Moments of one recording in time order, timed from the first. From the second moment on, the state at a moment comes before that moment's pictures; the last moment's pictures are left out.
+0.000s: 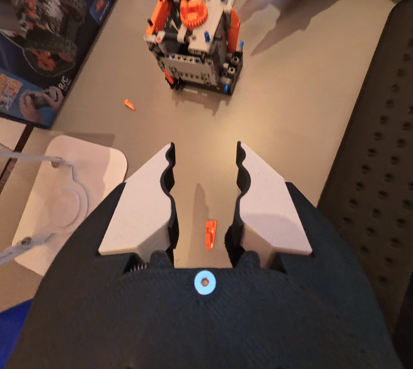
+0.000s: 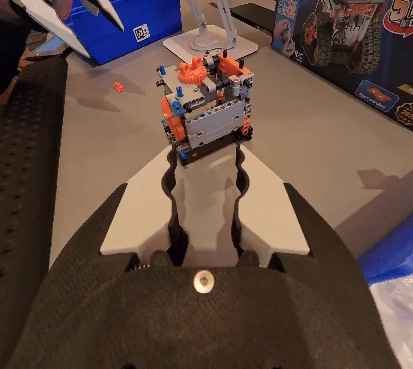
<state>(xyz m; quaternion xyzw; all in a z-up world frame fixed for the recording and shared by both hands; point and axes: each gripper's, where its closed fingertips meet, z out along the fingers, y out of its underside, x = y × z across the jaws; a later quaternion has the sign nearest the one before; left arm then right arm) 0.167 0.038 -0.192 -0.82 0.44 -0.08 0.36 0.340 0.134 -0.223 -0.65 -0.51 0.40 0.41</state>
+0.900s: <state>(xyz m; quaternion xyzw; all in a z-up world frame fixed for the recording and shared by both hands) 0.165 -0.004 -0.245 -0.81 0.41 -0.16 0.40 0.302 0.088 -0.230 -0.73 -0.50 0.27 0.38</state>
